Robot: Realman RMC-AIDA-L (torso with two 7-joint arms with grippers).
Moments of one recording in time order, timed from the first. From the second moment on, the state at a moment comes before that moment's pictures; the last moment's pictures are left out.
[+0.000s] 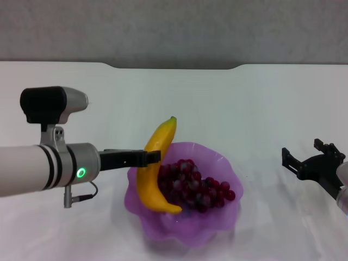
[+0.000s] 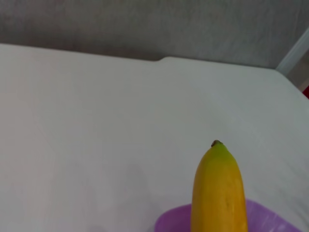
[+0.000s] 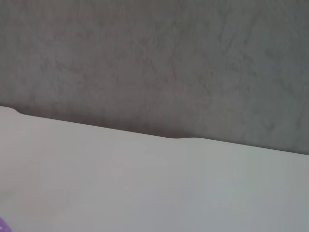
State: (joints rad) left arm -0.41 -2.05 -1.49 -1.04 1.97 -0.68 0.54; right arm 0.43 2.01 0.80 0.36 -2.38 -0.68 0.08
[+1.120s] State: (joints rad) left arm -0.24 -2.04 -1.48 -1.23 1.97 -0.49 0.69; right arm 0.43 2.01 0.80 0.36 -2.38 -0.69 0.07
